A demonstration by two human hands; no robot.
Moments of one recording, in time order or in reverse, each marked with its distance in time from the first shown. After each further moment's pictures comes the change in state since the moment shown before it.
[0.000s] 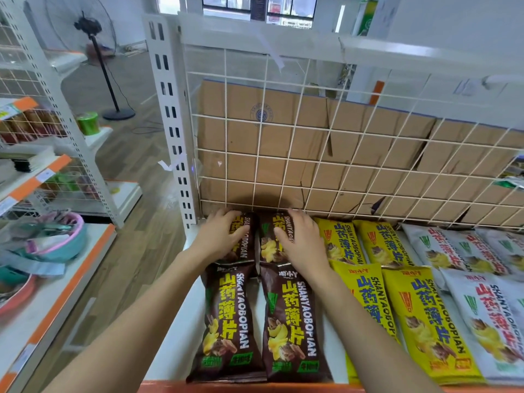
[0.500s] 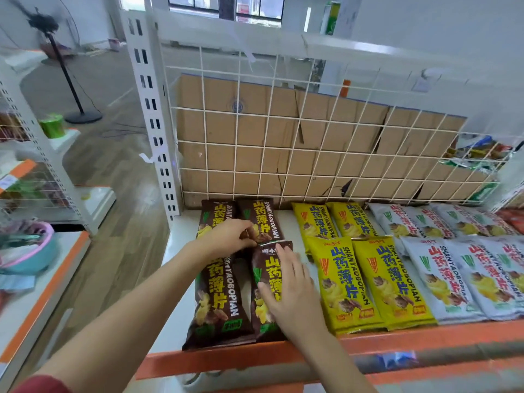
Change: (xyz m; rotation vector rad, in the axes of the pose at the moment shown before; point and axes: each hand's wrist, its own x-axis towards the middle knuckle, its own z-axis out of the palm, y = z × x) left_hand -0.028 0.046 0.006 0.033 -0.353 0.226; right_hand -0.142 -0.010 -0.002 -0.099 -0.042 0.005
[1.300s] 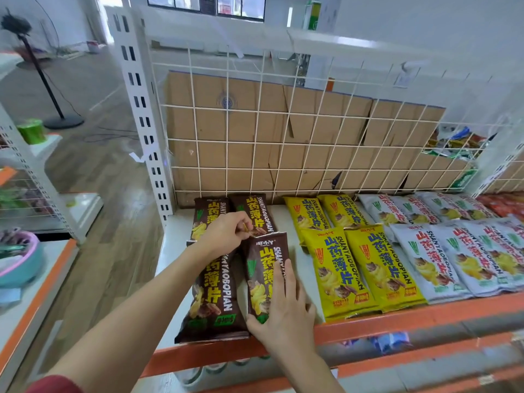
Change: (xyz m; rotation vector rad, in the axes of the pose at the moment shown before) left_hand -0.003 -0.002 0.012 -0.130 0.175 0.028; right_hand -0.036 -0.025 0.011 -0.156 -0.150 0.234
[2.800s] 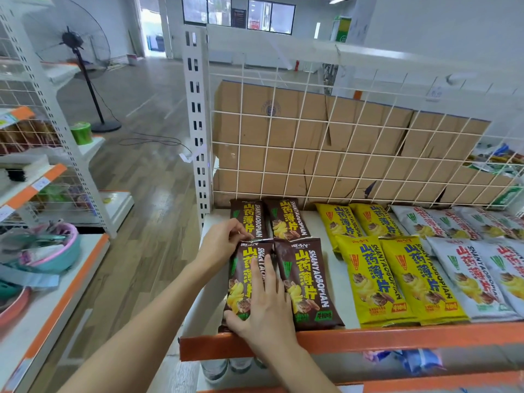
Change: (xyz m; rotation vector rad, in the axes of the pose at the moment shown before) left_hand -0.045 -0.057 -0.018 -0.208 0.300 -0.070; right_hand 0.004 -0.066 0.031 0.085 0.003 -0.291
